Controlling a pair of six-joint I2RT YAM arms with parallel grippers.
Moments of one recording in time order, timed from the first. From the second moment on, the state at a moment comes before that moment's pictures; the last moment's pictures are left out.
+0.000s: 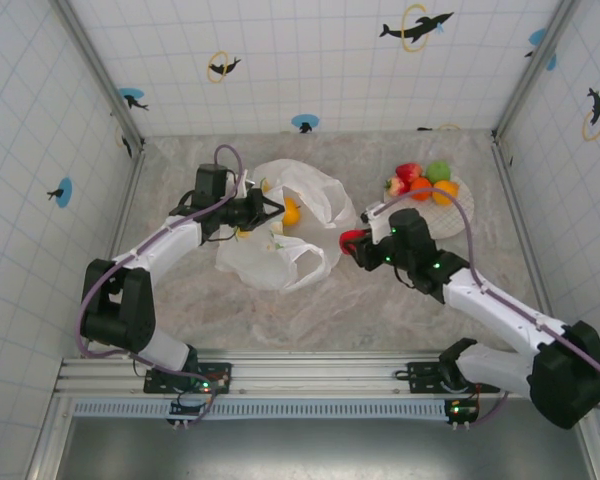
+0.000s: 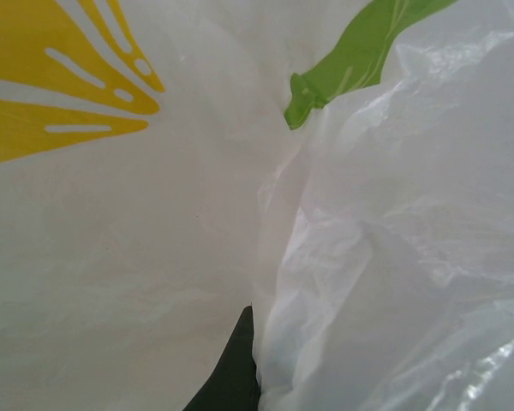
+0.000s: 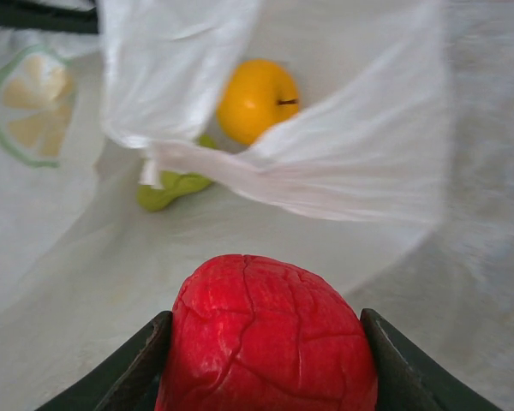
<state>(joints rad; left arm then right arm) -0.30 1.53 0.99 -0.15 0.80 -0.74 0.64 1.14 0.67 -0.10 -0.19 0.11</state>
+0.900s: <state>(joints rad) -0.32 1.53 1.00 -0.16 0.83 -0.74 0.82 1.71 0.91 0.23 0.10 0.44</state>
